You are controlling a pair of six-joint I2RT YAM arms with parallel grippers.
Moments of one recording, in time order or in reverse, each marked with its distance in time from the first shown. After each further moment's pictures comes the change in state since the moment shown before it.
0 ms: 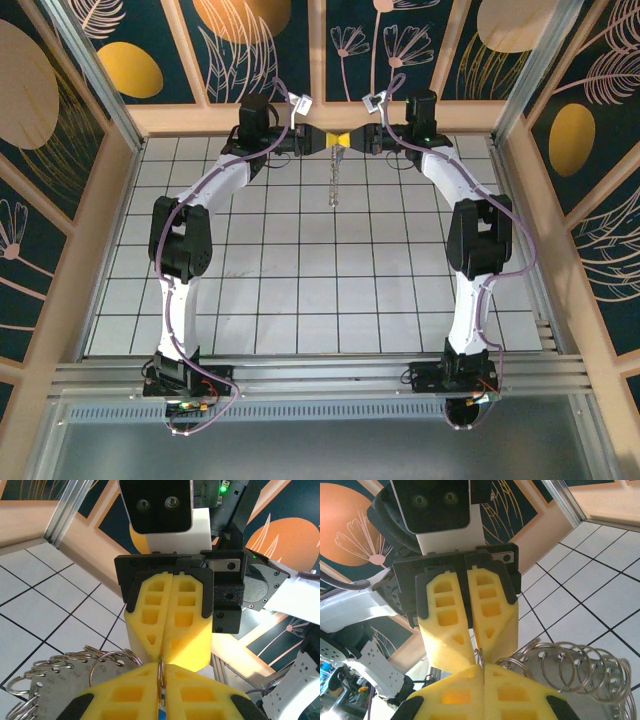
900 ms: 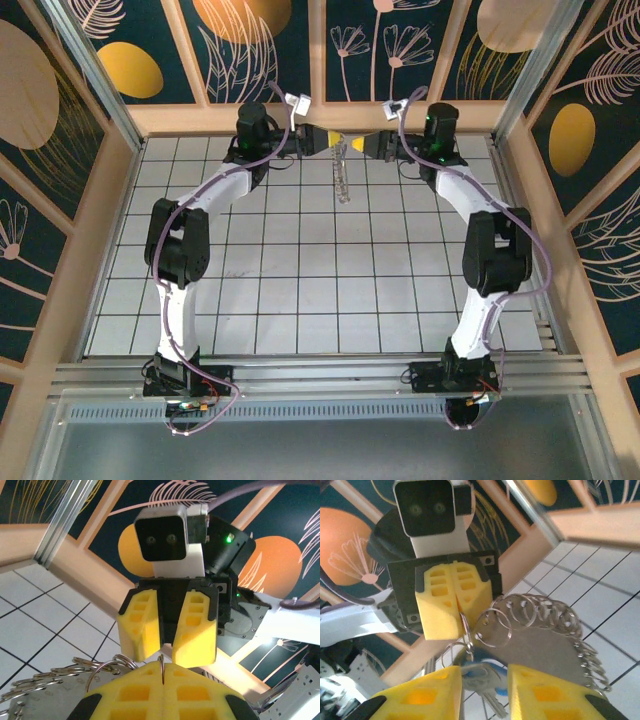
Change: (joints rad) left arm -0.019 -0.064 -0.144 0.306 -0.053 -0.187; right arm -0.059 -0.203 -0.351 0.388 0.090 0.219
